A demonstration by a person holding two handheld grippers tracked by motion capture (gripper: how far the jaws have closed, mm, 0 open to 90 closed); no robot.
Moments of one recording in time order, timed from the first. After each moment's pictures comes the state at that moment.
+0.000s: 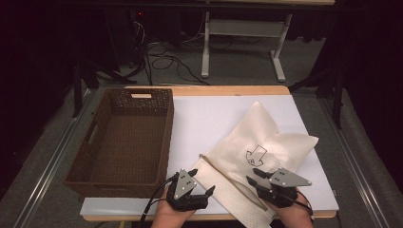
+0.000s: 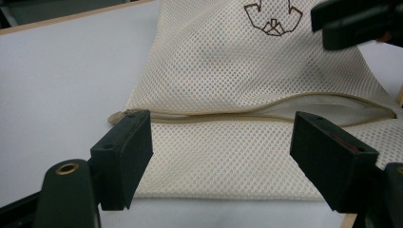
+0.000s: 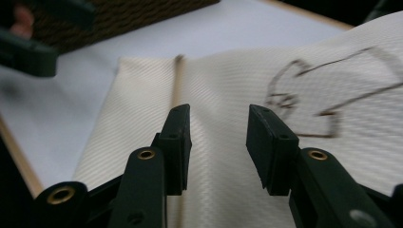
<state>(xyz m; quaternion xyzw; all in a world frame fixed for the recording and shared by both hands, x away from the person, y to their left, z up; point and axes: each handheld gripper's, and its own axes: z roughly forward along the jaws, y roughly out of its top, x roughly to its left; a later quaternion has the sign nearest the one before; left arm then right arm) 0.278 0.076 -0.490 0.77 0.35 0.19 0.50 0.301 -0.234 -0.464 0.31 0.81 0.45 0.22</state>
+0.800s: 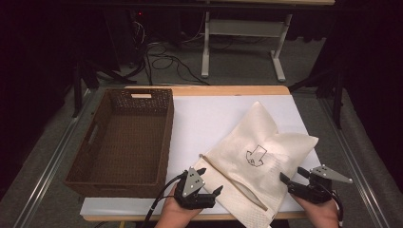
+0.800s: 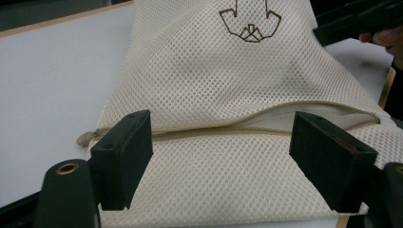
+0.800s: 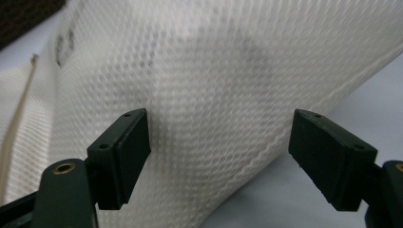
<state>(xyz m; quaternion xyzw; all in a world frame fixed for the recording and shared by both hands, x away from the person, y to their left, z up) 0.286 0.057 -0.488 0.78 0.32 0.18 0.51 0.317 -0.326 -0.491 0.52 0.72 0.41 0.21</state>
